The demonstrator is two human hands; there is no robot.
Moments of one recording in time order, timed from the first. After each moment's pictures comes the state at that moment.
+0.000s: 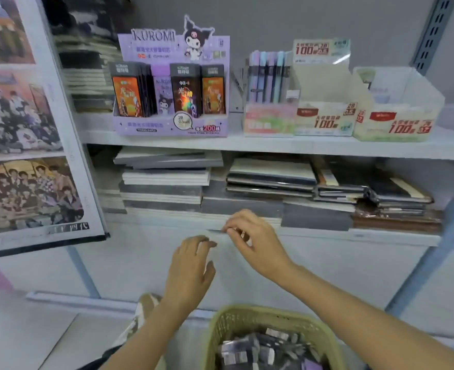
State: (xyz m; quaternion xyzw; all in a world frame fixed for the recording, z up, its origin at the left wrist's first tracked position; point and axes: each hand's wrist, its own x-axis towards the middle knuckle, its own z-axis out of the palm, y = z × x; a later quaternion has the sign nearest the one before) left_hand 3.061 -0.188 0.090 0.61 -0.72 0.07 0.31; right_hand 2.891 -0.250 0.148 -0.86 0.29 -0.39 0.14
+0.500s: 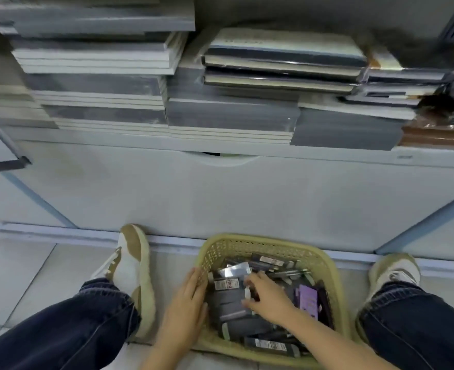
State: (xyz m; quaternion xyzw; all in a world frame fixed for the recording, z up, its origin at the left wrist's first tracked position) left_hand 3.038 -0.121 -0.127 0.68 -0.71 -0.18 0.08; right_hand 2.831 -0.207 -0.140 -0.78 0.52 0.02 0.35
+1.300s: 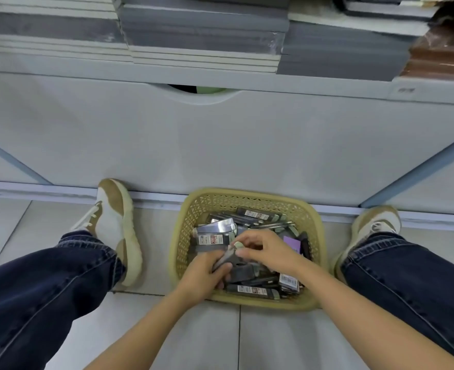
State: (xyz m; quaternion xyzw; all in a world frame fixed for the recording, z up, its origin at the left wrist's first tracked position) left_hand 2.975 -0.123 -0.112 0.62 -0.54 -0.53 0.20; right_hand 2.793 -0.202 -0.107 -0.68 0.43 -0.11 0.58
